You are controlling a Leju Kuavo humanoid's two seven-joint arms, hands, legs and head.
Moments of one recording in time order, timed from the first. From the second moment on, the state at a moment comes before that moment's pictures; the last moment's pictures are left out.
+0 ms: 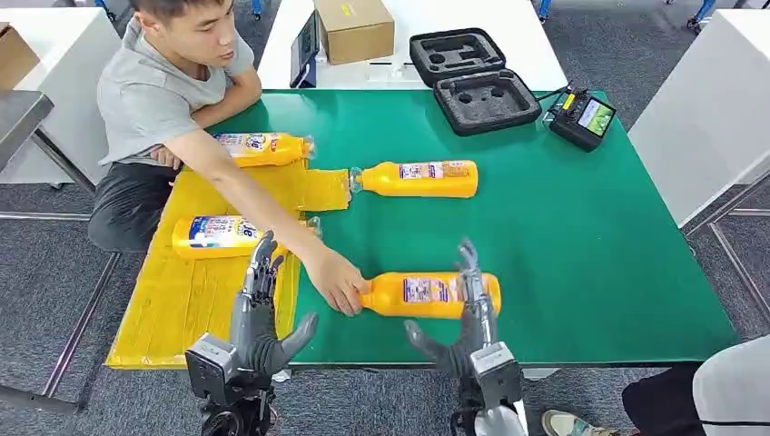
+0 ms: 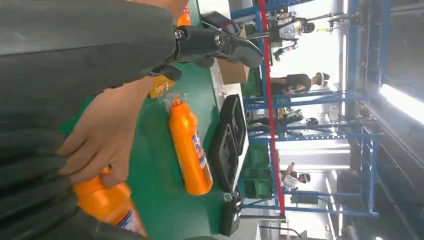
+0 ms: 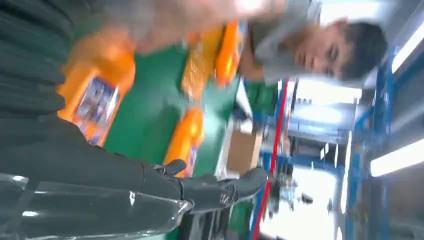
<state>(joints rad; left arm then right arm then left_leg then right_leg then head) 0.07 -0.14 -0.35 -1.57 0.04 0.33 -0.70 0.06 0.07 0.22 -1.48 0.11 -0.32 -0.70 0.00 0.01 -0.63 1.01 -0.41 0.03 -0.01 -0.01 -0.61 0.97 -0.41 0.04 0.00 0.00</state>
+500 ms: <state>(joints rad) 0.08 -0.14 -0.38 -1.57 0.07 0.32 -0.68 0.13 0.12 0.16 -1.50 0.09 -0.34 -0.68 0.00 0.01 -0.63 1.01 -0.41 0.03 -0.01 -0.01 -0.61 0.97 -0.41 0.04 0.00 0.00</state>
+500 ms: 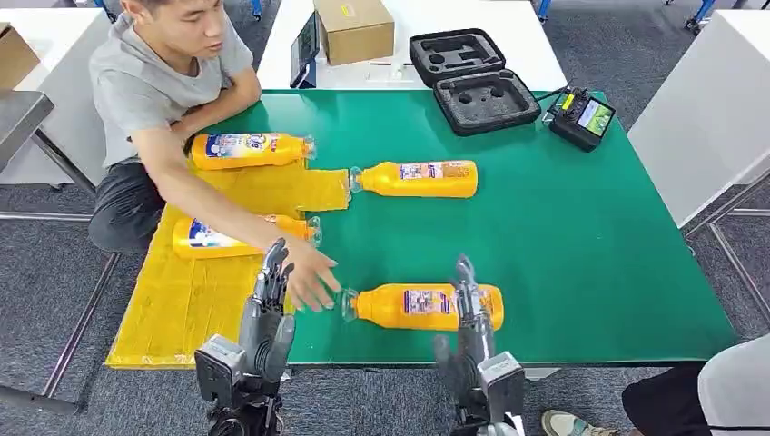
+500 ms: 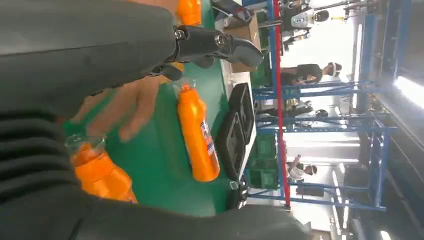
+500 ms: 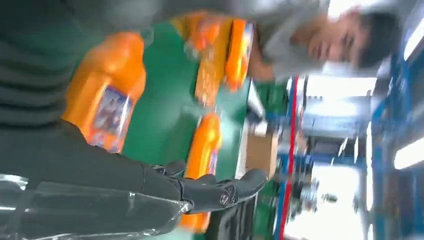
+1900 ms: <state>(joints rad) 0.04 -0.14 -0.39 -1.48 -0.04 0.39 -0.69 0.17 0.13 0.02 -1.57 1.02 -0.69 -0.46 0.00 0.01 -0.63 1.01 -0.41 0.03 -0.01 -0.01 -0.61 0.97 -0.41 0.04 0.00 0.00</state>
